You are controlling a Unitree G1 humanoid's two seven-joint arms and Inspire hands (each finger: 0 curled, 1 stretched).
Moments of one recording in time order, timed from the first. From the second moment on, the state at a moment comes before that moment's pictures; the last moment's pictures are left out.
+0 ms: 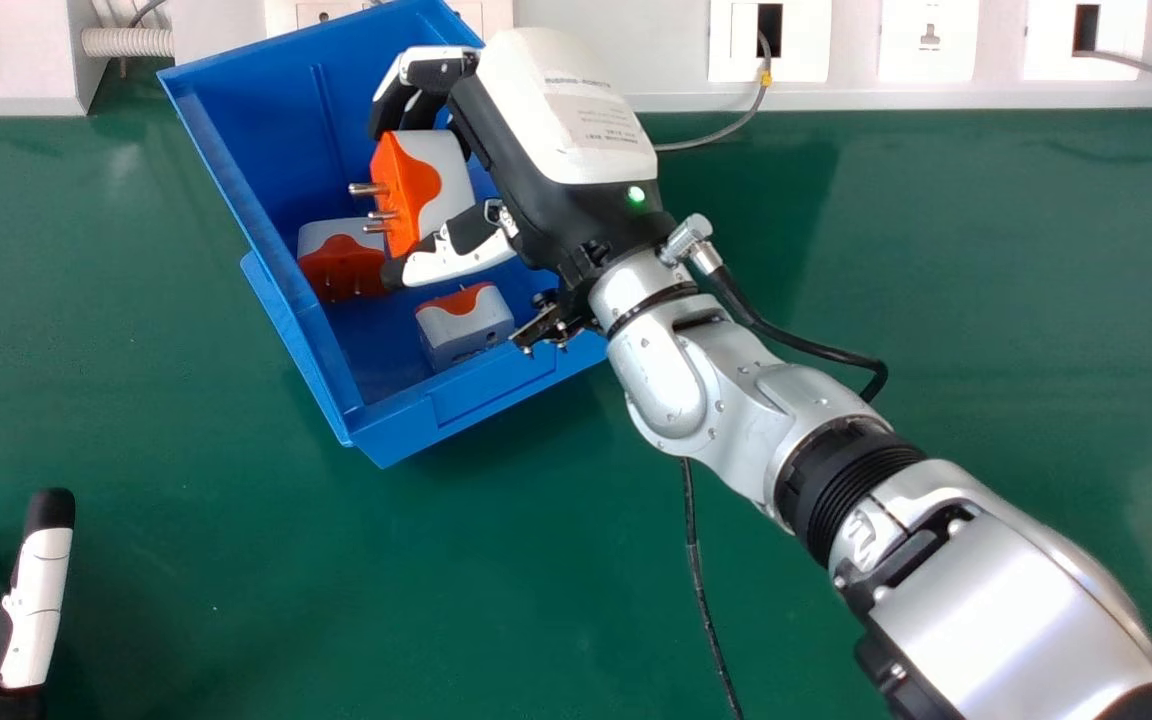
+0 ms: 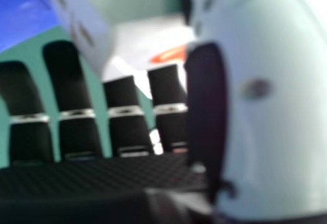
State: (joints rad) left arm -0.14 0.34 0.31 1.19 -0.01 -0.92 0.33; right arm -1.14 0.06 0.48 1.32 -0.71 -0.44 -0.62
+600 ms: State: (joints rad) left arm -0.14 0.33 0.32 1.19 0.00 -0.92 0.33; right arm -1.17 0.08 0.57 1.35 -0.77 -0.33 -0.60
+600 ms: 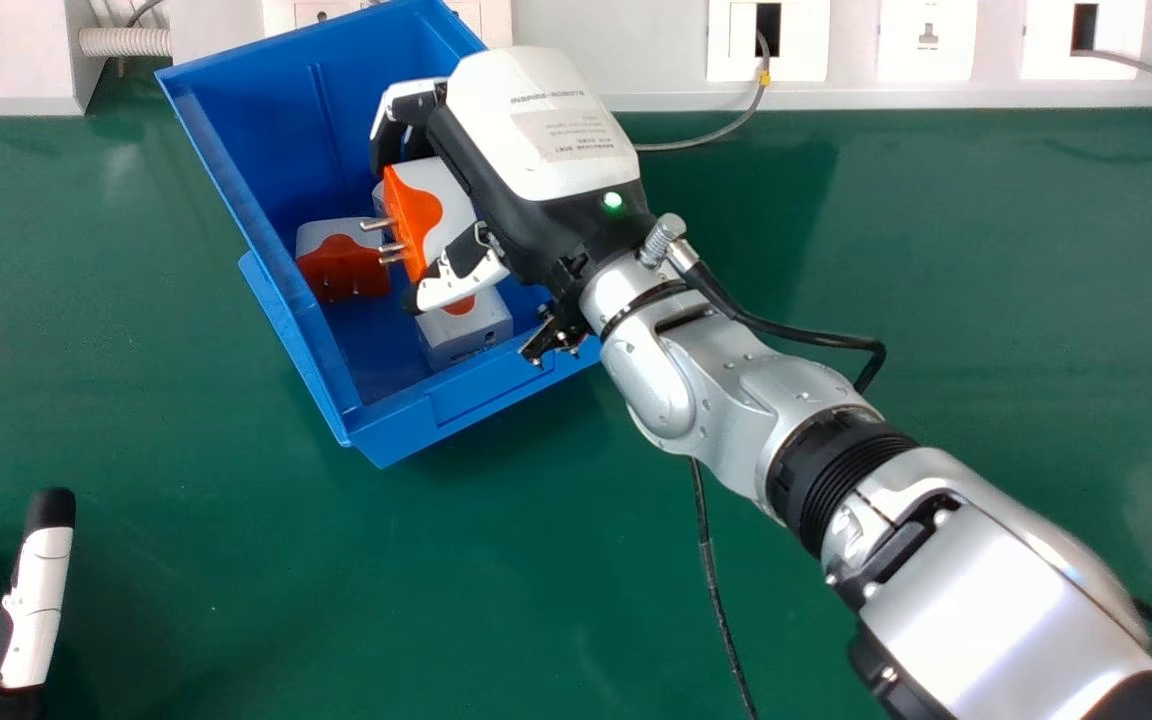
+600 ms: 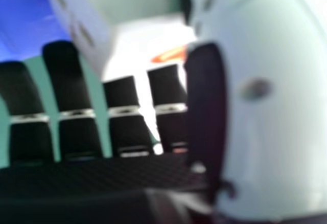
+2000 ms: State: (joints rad) left arm -0.14 0.32 0.35 1.18 -0.08 -0.91 0.25; right arm -1.17 0.07 0.58 1.28 -0.79 -0.30 -0.69
